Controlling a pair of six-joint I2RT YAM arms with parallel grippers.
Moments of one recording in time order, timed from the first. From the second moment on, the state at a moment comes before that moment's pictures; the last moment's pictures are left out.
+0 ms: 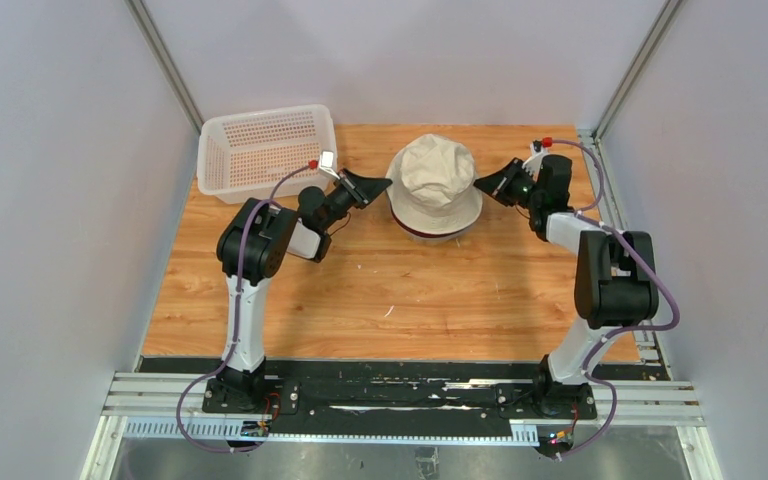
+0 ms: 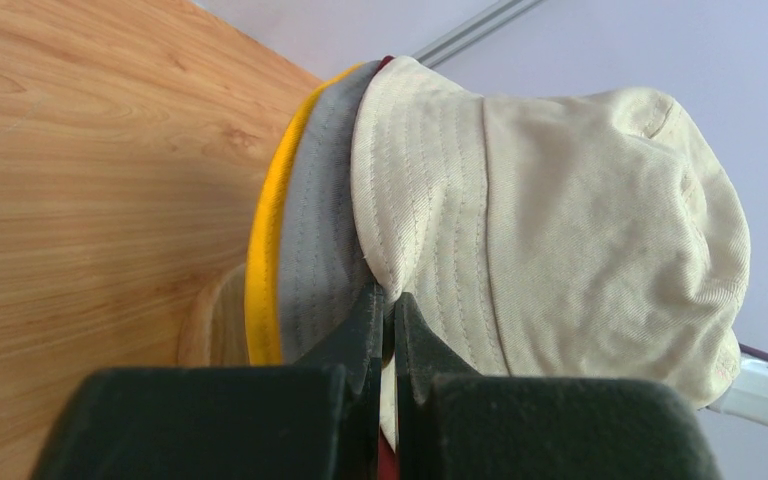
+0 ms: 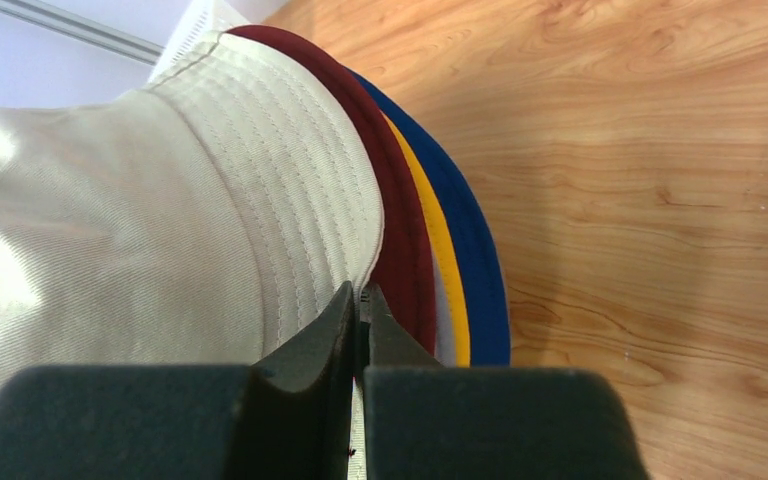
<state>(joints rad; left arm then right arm) -0.34 2.20 1.00 1.40 0.44 -1.10 -0.01 1.75 0.96 0.46 -0.60 0.72</state>
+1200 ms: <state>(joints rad) -0.35 2.16 0.83 1.51 0.38 -1.10 0.01 1.81 1.04 0.34 -0.54 0.61</state>
